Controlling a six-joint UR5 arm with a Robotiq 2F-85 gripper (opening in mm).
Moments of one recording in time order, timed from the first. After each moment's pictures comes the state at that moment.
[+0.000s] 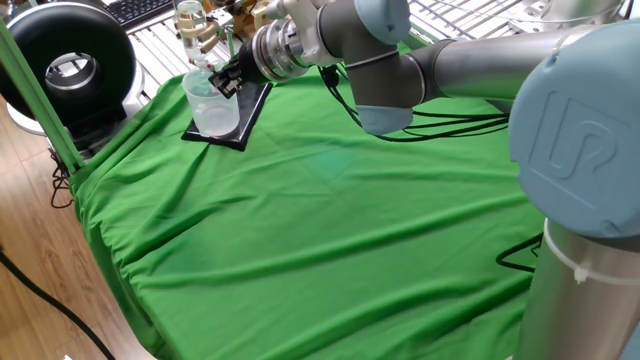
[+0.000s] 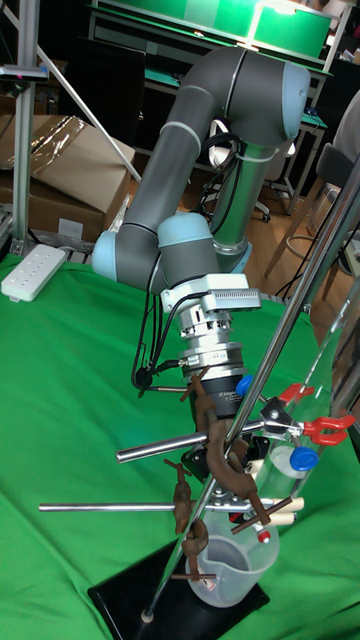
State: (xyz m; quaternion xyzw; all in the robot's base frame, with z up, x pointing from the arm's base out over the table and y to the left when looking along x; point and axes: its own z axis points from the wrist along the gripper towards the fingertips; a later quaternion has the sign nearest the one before) arm 0.769 0.116 0.137 -0.22 0.85 0.09 0.47
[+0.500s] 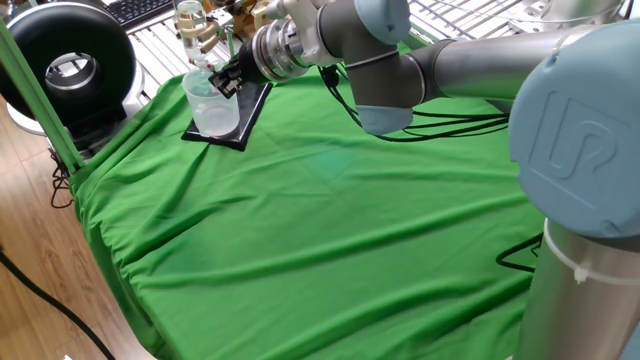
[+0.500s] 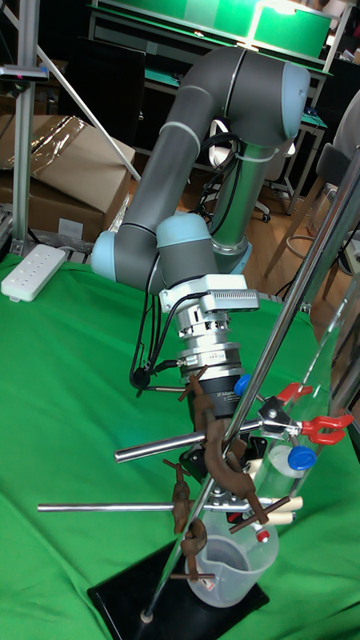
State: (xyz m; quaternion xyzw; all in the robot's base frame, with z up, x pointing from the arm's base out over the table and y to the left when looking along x) arm 0.768 0.112 0.135 -0.23 0.85 0.08 0.47
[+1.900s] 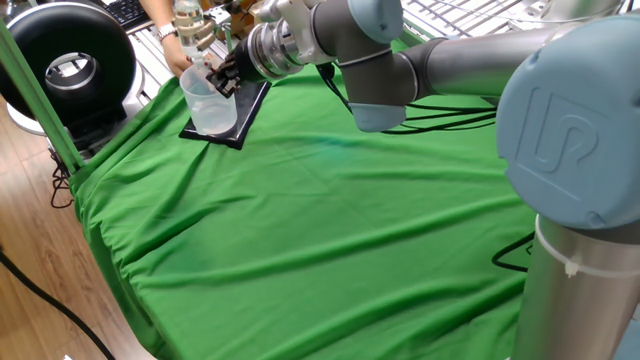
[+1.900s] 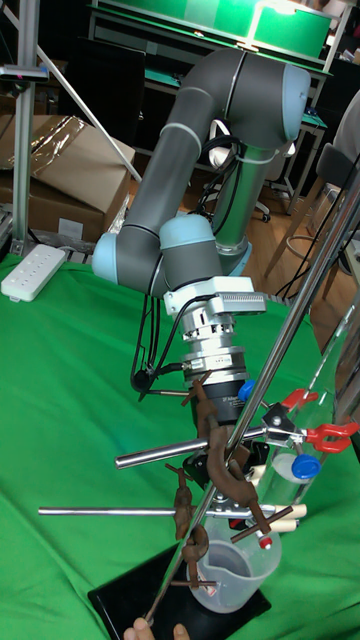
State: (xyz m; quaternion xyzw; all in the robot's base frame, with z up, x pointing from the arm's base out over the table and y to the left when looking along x) arm 0.780 0.116 0.139 -0.26 0.84 0.06 0.47
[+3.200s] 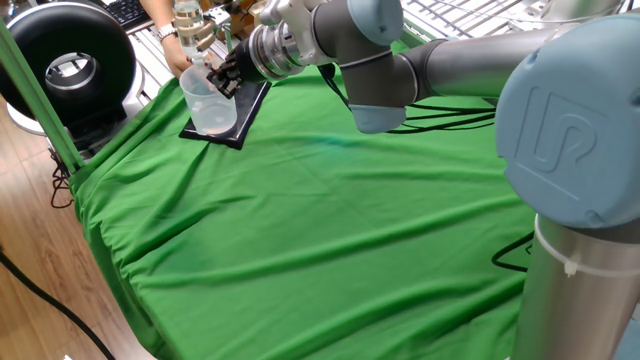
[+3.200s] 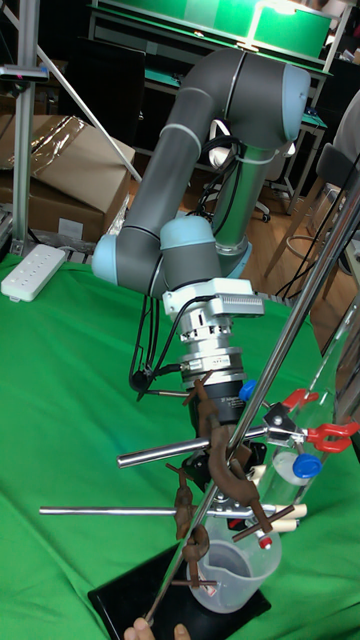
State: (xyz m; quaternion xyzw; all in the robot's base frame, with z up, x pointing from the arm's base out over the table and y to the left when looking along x) arm 0.780 0.106 0.134 -0.26 0.84 0.04 0.47
